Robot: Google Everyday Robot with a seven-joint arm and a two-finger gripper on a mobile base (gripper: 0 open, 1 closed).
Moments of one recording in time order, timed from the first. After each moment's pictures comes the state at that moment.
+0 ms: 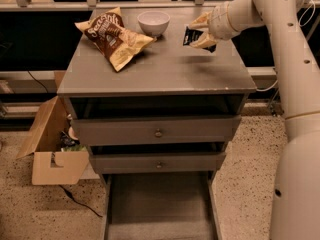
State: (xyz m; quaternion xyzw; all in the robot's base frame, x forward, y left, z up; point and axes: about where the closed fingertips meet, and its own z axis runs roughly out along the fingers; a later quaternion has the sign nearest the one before) arm 0.788 -0.126 0.896 -0.72 0.54 -0.03 0.44
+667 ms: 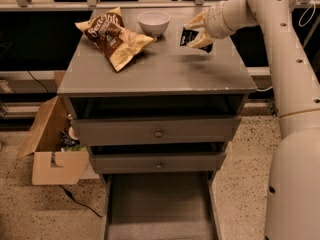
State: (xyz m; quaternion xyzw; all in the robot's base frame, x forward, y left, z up) arm 0.801 -0.113 0.897 -0.72 0.53 -0.04 0.45
